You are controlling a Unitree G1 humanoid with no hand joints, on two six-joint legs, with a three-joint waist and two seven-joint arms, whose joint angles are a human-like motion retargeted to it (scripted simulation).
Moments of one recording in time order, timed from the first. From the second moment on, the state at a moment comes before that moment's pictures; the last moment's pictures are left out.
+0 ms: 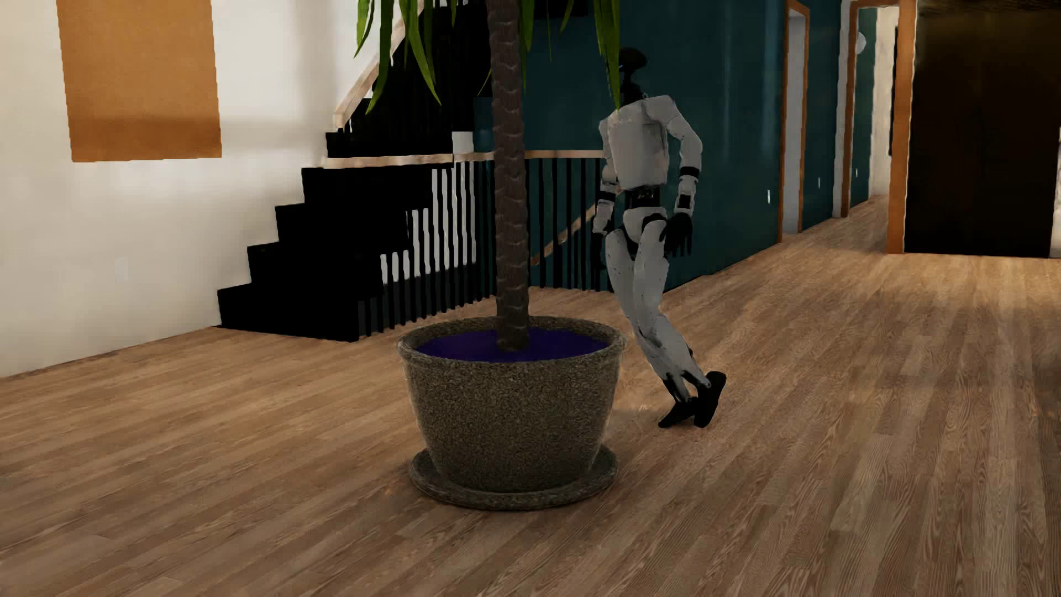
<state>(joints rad) -0.10 0.17 -0.03 -0.10 0.18 0.03 0.00 0.00 0.11 0.92 0.22 0.24 0.28 0.27 -0.15 0.50 -0.54 0.00 0.00 -0.56 0.51 0.80 0.91 0.00 0.00 0.00 0.00 0.00 0.00</state>
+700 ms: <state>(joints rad) -0.01 -0.51 -0.09 -0.27 -0.04 -0.01 0.00 0.00 0.00 0.31 0.93 0.17 0.34 -0.25 -0.05 0.48 -0.49 0.00 0.00 -0.47 0.46 0.73 0.88 0.00 0.00 0.00 0.00 0.00 0.00</state>
